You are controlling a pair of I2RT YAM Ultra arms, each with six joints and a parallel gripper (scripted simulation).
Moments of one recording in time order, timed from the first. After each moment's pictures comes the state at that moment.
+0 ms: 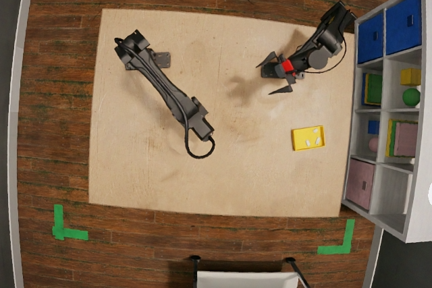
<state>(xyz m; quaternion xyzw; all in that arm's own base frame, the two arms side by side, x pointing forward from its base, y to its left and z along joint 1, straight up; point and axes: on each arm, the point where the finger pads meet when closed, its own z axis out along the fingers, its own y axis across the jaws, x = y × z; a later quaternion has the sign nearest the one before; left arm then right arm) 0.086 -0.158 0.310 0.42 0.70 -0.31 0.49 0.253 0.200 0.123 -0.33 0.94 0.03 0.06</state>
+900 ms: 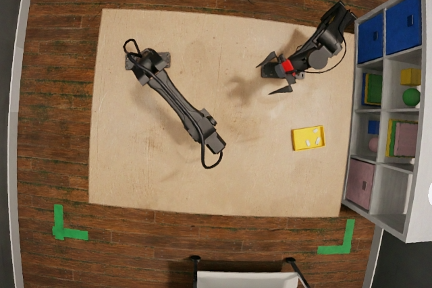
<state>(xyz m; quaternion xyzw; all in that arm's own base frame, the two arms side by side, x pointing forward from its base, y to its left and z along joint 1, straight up) 0.086 -0.158 0.310 0.42 0.70 -0.31 0.49 0.269 0.213 0.117 -0.33 0.94 -0.01 -0.05</state>
